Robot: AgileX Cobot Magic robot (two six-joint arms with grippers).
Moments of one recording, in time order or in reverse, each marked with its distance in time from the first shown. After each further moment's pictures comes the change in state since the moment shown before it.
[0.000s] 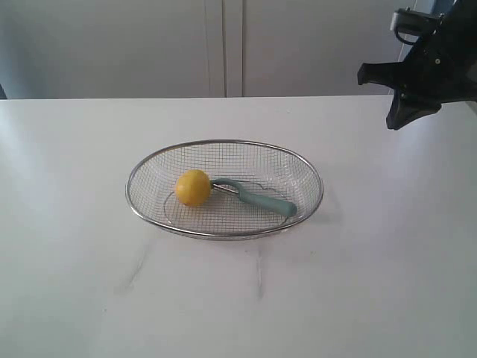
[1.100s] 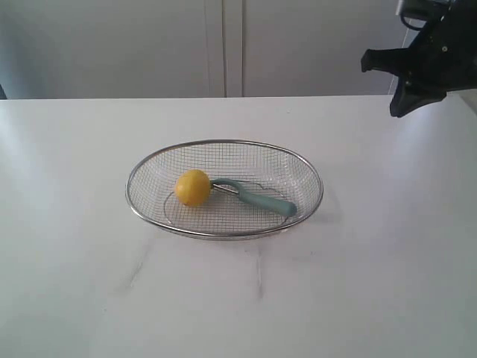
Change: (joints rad) left arm 0.000 0.000 0.000 0.000 0.000 0.000; right arm 0.000 -0.053 0.000 0.000 -0.013 0.000
